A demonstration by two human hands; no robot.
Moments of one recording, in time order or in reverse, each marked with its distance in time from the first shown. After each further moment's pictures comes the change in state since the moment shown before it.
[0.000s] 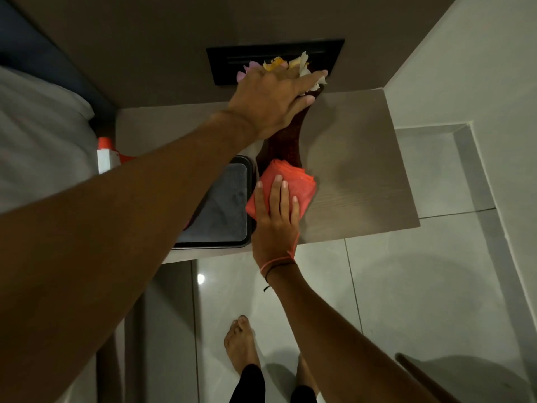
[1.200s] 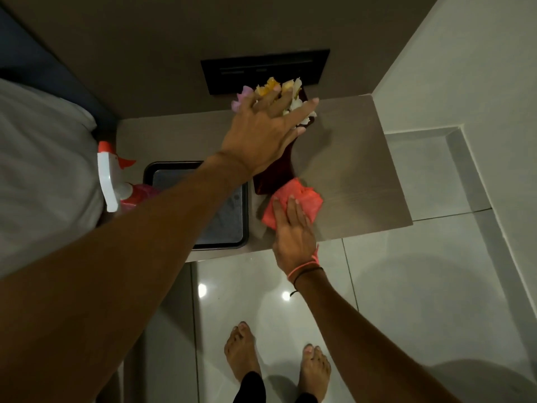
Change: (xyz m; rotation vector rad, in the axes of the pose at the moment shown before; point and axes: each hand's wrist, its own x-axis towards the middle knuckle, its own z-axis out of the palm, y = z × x) left_hand -0.031 0.021 0.033 0.105 0.131 0.010; right_hand -0.008 0.049 -0.040 0.187 -0.386 0.042
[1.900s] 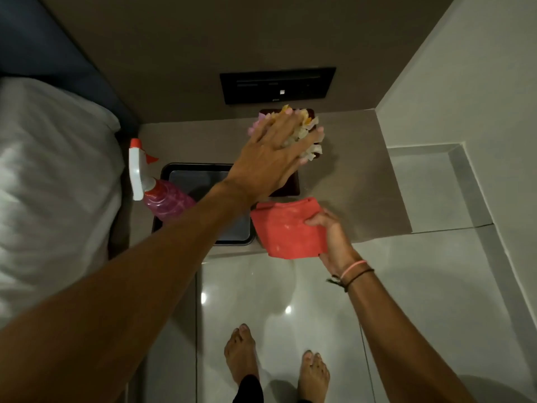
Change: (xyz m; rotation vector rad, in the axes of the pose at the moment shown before) left_hand -0.044 0.020 -0.009 -0.102 0.120 -0.004; right_hand -0.021 0.000 -0.098 1.344 -0.202 0.343
